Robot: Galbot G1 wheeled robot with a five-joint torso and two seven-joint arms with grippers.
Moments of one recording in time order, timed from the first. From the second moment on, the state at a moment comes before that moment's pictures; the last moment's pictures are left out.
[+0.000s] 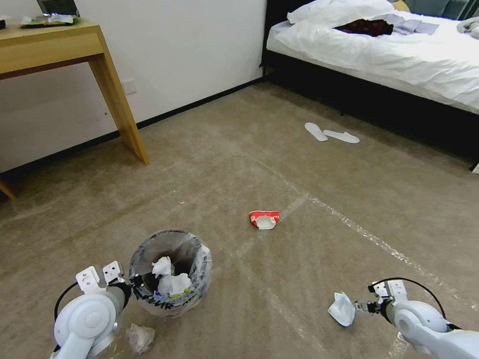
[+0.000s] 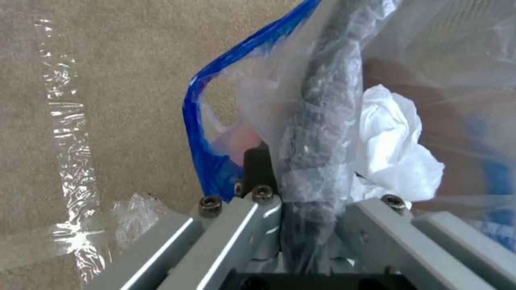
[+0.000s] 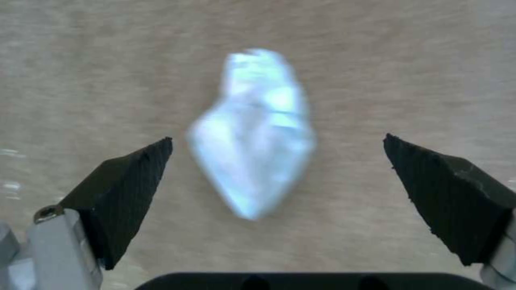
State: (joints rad) left arm 1.47 -1.09 -0.59 -2.09 -1.29 0.63 -0.83; right arm -1.08 0.63 -0.12 1.45 1.18 -0.49 0.36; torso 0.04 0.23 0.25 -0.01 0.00
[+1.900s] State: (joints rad) left arm 1.48 -1.08 -0.62 -2.11 -1.30 0.62 -0.82; right arm -0.93 0.92 -0.11 1.00 1.01 -0.39 0.26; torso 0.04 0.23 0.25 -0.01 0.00
